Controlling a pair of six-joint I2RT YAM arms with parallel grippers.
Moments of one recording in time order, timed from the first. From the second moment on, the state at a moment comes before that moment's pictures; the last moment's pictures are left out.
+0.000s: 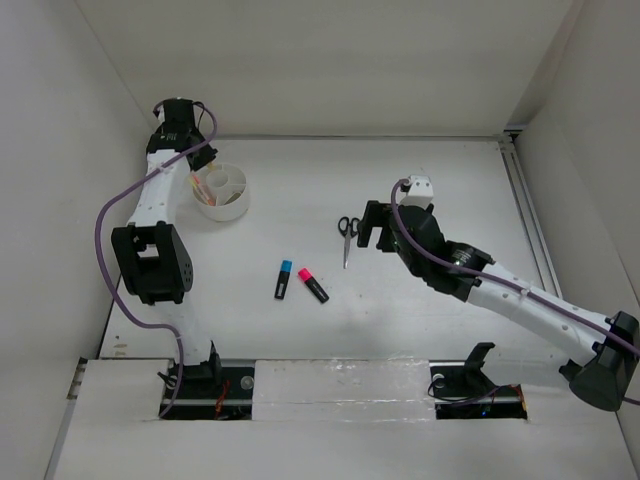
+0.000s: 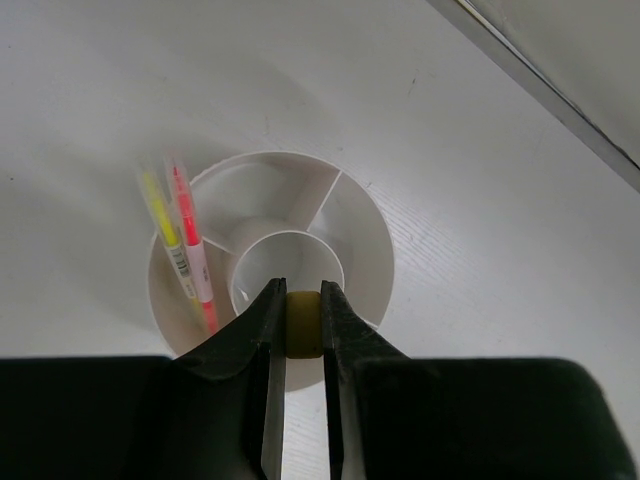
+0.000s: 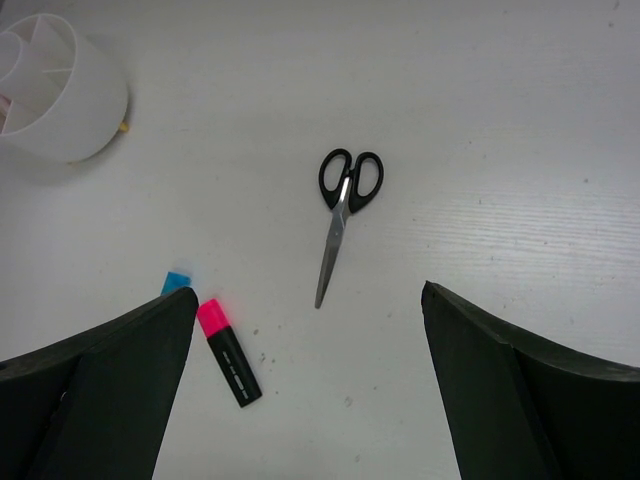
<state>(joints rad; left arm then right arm) 0.05 1.87 1.78 -0.67 -0.11 -0.55 0.87 1.15 1.01 -0.33 0.57 0.57</state>
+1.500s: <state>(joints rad) 0.05 1.69 1.70 -0.60 -0.07 -0.53 0.86 1.15 1.00 -0.33 0.49 0.54</state>
